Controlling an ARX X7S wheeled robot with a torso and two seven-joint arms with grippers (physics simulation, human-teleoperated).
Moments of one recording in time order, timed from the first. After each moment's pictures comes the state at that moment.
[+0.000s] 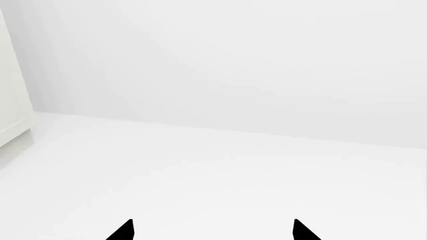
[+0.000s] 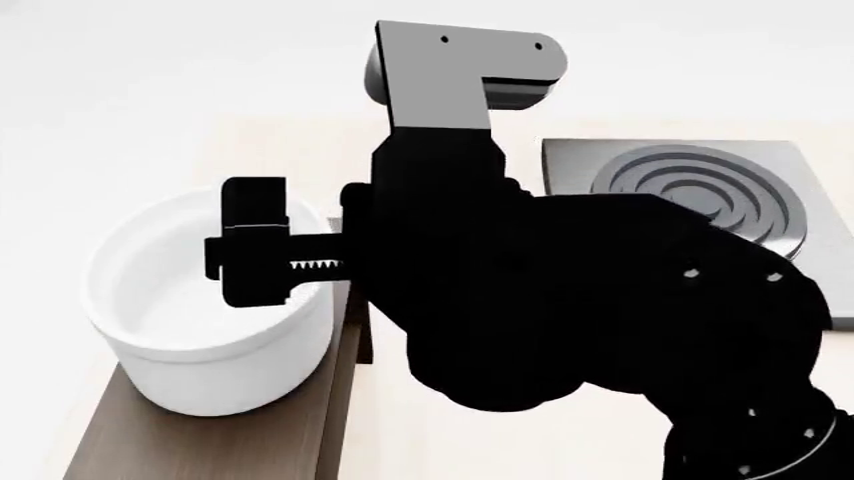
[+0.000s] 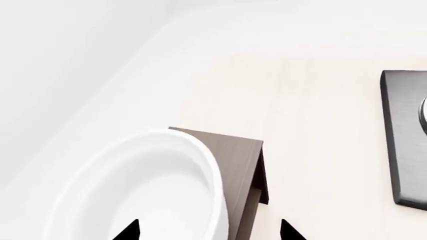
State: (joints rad) left arm 0.33 -0.19 -0.32 0.07 -0.43 0.23 -1.28; right arm 1.26 0.29 -0.51 0.02 1.96 1.06 1.18
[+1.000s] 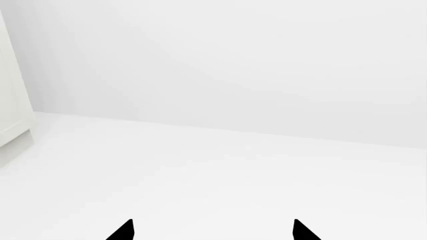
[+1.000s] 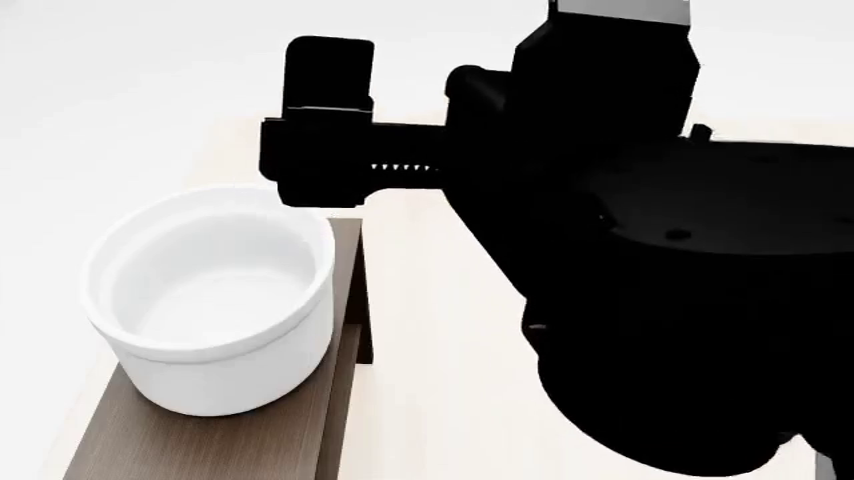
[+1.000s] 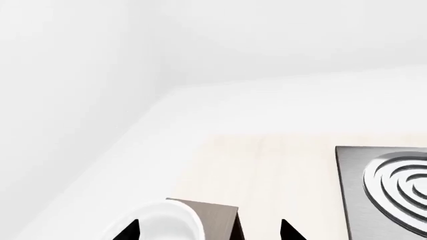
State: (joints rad) left arm 0.33 -0.19 -0.32 0.07 -0.43 0.23 -1.28; right arm 1.36 0.45 -0.39 -0.25 2.12 0.95 1.36
